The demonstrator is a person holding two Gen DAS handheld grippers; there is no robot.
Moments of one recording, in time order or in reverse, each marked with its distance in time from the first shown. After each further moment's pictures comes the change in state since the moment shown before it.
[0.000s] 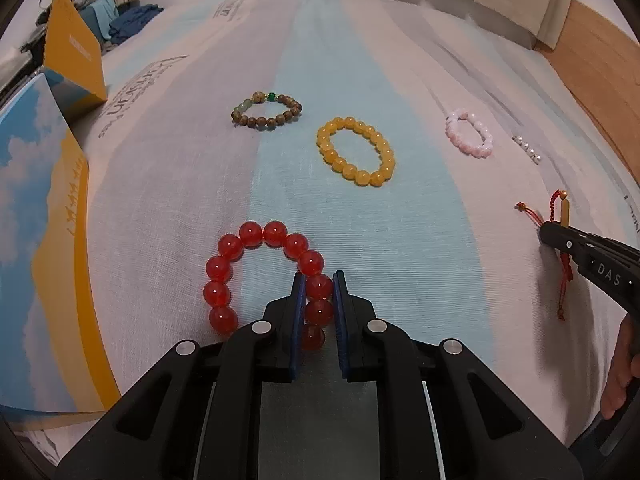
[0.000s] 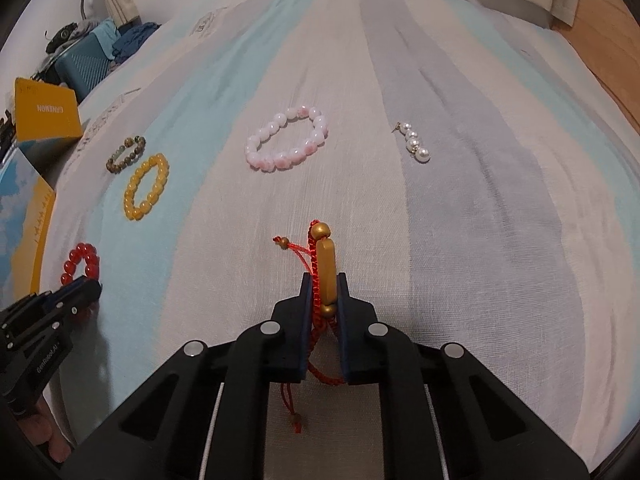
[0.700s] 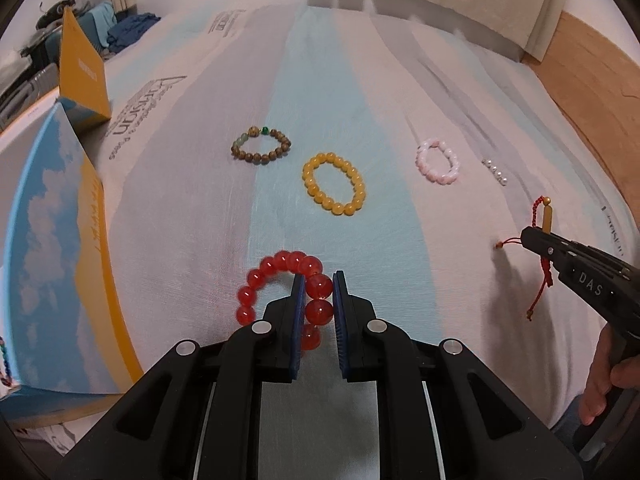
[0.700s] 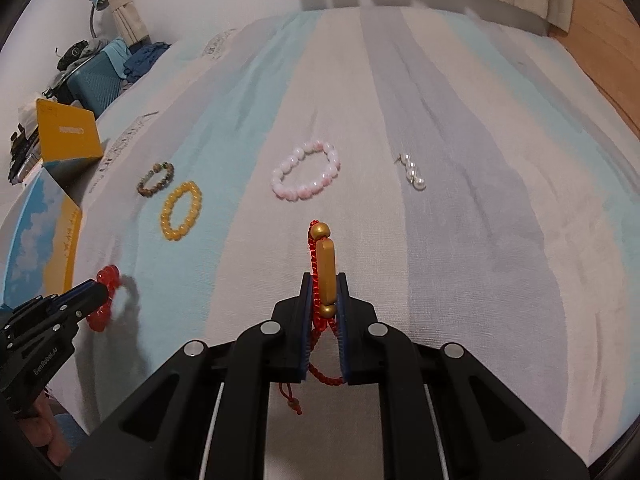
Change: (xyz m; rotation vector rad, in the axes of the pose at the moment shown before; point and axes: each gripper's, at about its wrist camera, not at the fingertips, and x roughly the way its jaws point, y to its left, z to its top) left arm -0.046 -0.003 0.014 -0.005 -0.023 -0.043; right arm -0.043 0.003 0.005 0.013 -0.055 0.034
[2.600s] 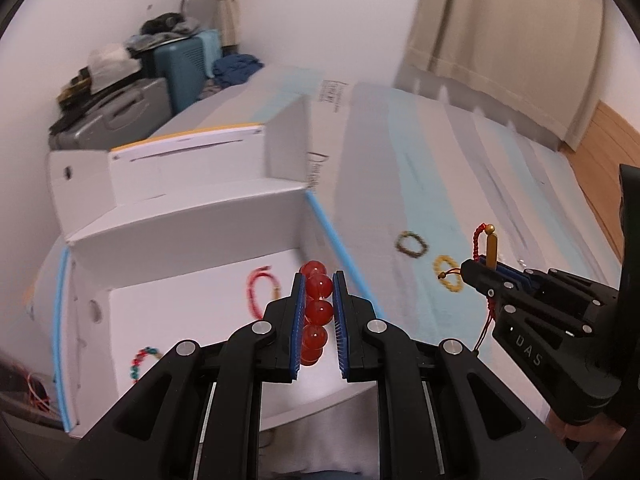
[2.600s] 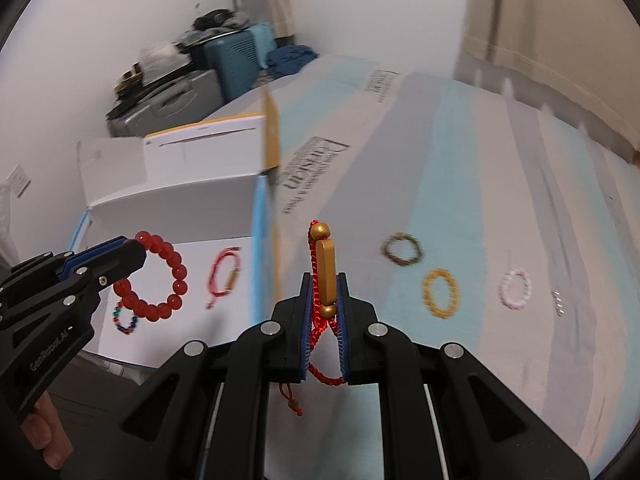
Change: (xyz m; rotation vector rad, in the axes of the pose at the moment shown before) left arm -0.195 0.178 0.008 -0.185 -0.190 0.126; right arm -0.108 0.287 0.030 -0.345 -0.092 0.183
